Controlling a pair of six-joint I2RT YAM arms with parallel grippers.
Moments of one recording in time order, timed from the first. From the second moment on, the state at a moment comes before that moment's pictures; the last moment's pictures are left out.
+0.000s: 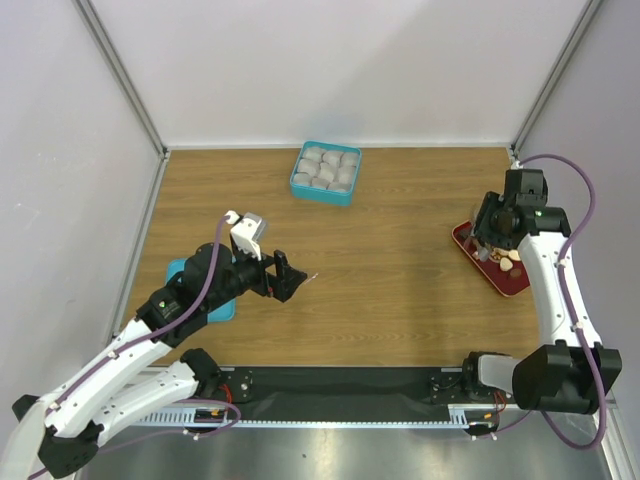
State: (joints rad) left arm -0.76 0.70 0.78 -0.44 0.00 -0.36; right arm -0.07 1.22 1.22 -0.91 0.03 0.31
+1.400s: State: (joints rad) left arm -0.76 0.68 0.78 -0.44 0.06 -0.36; right arm -0.14 1.16 0.99 -0.89 0.03 0.42
